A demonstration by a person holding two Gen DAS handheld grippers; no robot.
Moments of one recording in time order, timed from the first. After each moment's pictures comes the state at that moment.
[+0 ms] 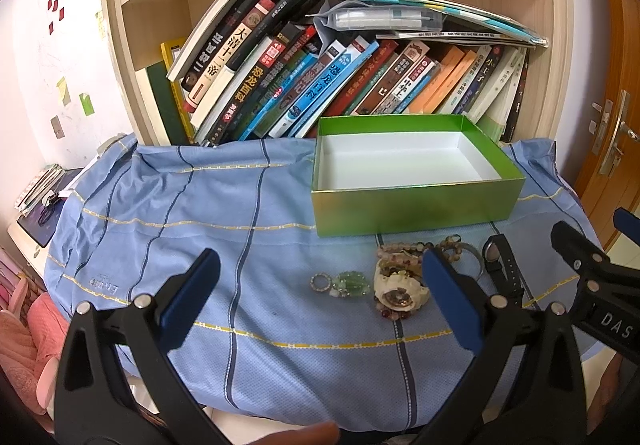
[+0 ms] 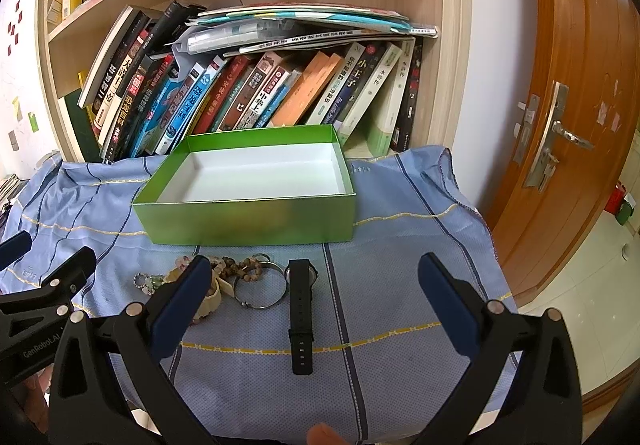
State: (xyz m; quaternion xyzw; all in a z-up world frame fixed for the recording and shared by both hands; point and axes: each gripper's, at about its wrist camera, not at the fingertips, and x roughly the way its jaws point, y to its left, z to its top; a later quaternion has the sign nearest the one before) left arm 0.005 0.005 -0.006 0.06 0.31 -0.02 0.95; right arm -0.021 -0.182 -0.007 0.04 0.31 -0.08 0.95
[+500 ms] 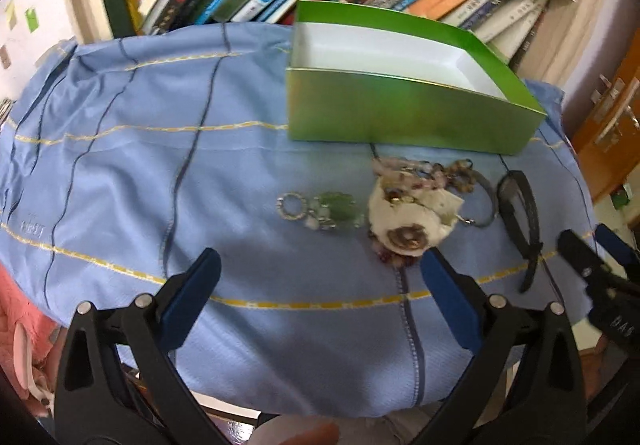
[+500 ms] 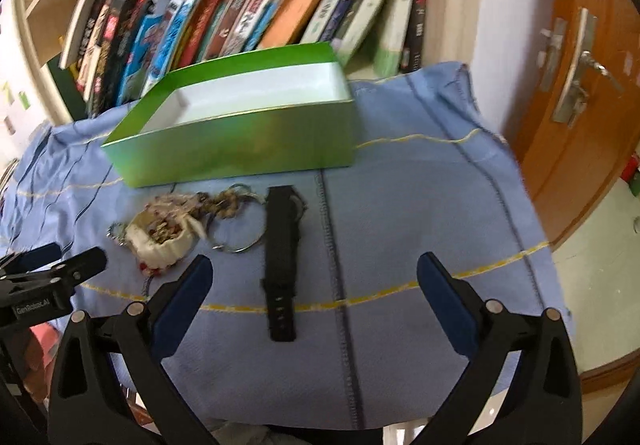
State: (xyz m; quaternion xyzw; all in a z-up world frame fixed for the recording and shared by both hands) left arm 0.053 0.017 -0.080 0.01 0.47 -0.09 0.88; right arm 0.002 -0.201 -0.071 0.07 0.41 -0.05 0.91
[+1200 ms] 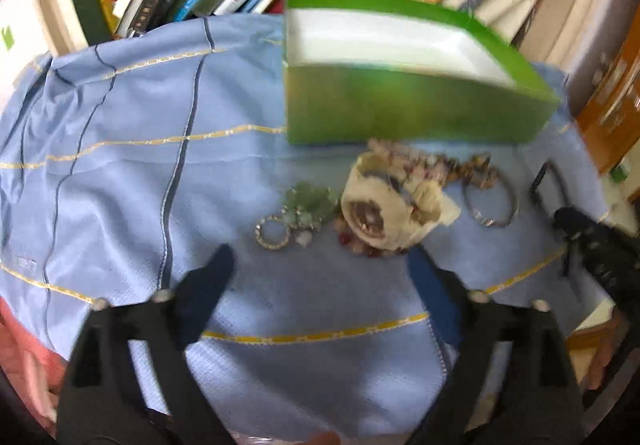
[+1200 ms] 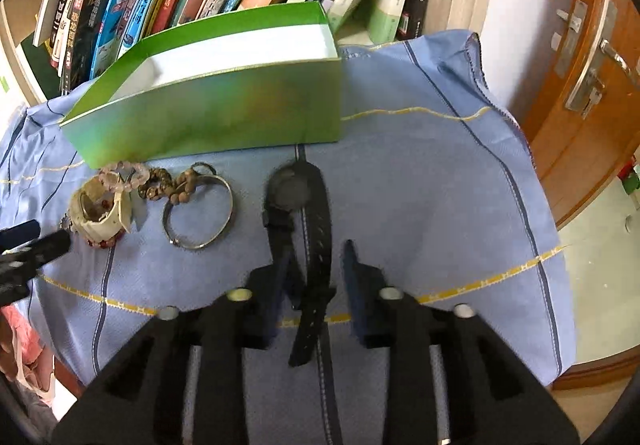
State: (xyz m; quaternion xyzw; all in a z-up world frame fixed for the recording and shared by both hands) left arm 0.081 0.029 -0.087 0.01 0.49 -0.12 0.86; right arm 0.031 -0.215 -0.105 0.06 0.46 -0.07 0.88
